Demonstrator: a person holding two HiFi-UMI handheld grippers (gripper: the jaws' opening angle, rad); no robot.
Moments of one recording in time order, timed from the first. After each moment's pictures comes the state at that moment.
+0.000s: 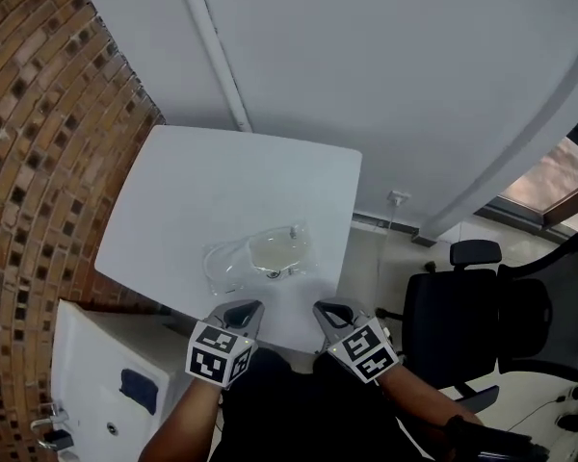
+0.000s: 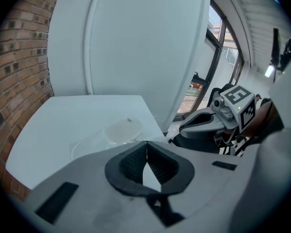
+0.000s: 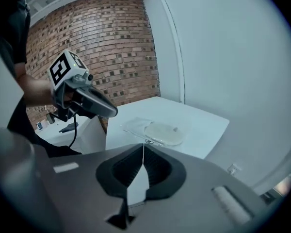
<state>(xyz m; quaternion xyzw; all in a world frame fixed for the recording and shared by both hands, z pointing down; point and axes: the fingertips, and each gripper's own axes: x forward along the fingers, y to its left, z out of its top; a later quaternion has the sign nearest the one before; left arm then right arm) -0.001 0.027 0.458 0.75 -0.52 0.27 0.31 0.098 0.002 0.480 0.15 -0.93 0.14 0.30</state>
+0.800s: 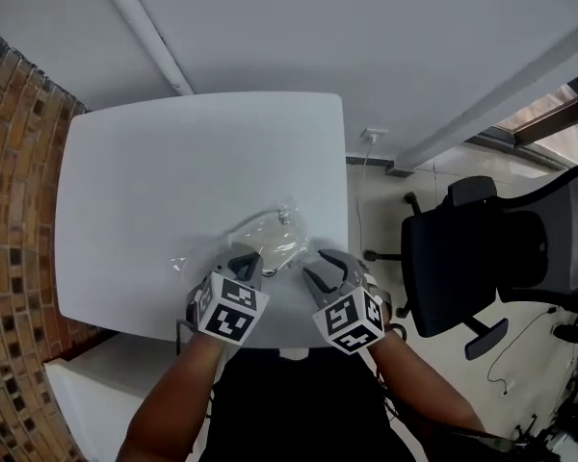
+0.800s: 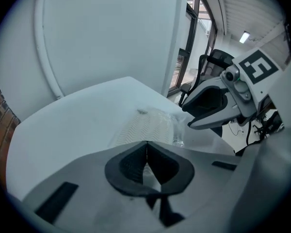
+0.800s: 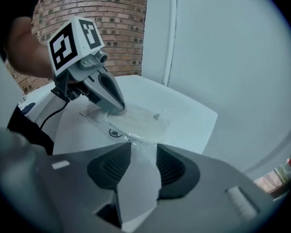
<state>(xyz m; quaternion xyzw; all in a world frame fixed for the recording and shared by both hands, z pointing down) -0.044 -0.087 0.585 0.80 -0.37 0.41 0.25 0.052 -0.081 0.576 0.27 -0.86 0.09 0.43</state>
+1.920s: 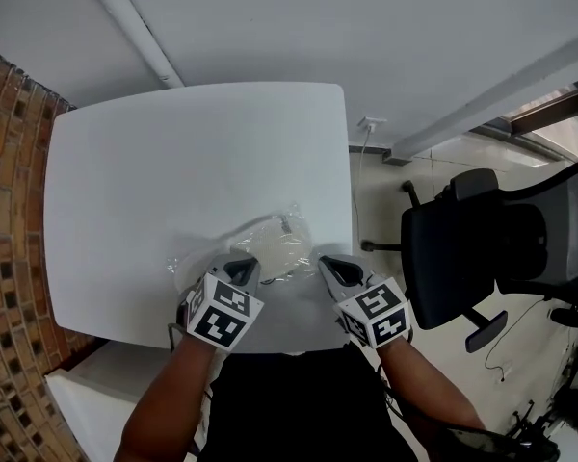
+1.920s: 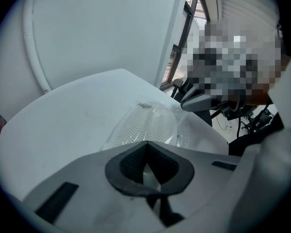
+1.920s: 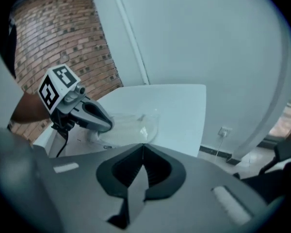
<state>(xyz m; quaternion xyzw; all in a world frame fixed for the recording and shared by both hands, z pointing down) -0.051 -0.083 0.600 0.81 -0.30 0.43 0.28 0.064 -0.093 0.583 0.33 -0.84 0.30 0.31</state>
